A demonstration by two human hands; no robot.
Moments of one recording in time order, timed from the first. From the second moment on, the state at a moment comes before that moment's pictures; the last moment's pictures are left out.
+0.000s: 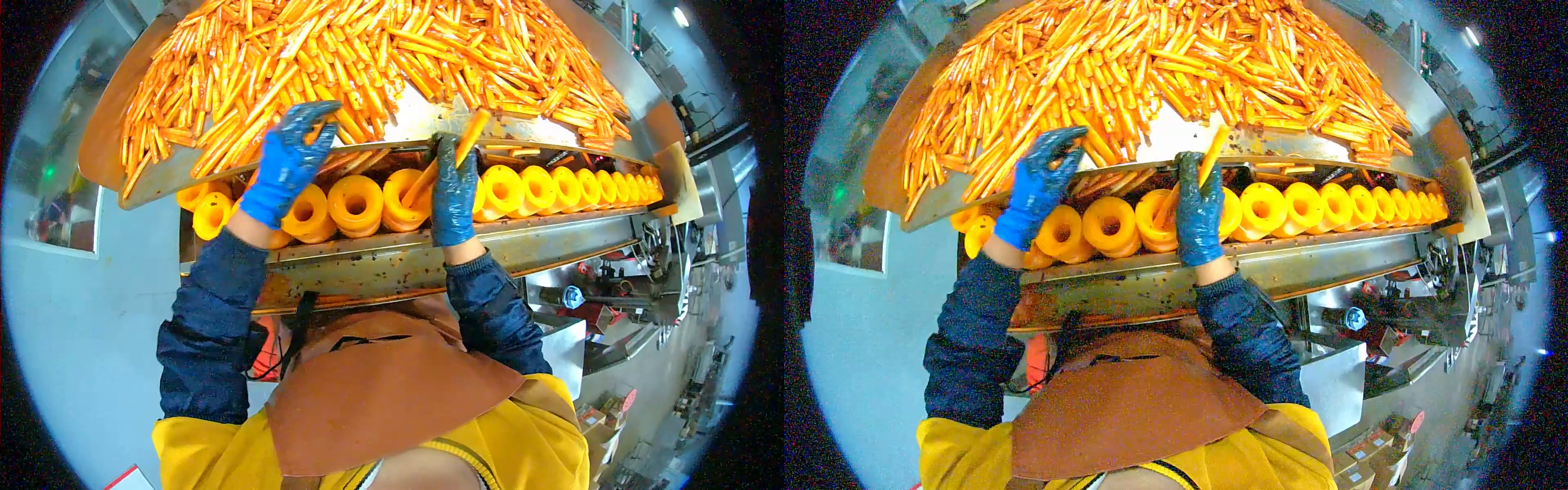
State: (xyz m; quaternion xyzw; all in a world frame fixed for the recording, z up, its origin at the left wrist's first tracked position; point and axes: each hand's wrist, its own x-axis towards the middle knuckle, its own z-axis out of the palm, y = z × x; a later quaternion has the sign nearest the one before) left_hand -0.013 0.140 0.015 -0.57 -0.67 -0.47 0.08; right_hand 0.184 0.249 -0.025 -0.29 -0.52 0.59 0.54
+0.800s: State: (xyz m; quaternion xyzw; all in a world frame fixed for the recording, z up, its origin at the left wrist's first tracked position) left_hand -0.131 0.057 -0.028 -0.45 -0.81 -0.29 0.23; right_hand 0.279 0.252 -0.035 -0.23 -0.95 0.08 0.20
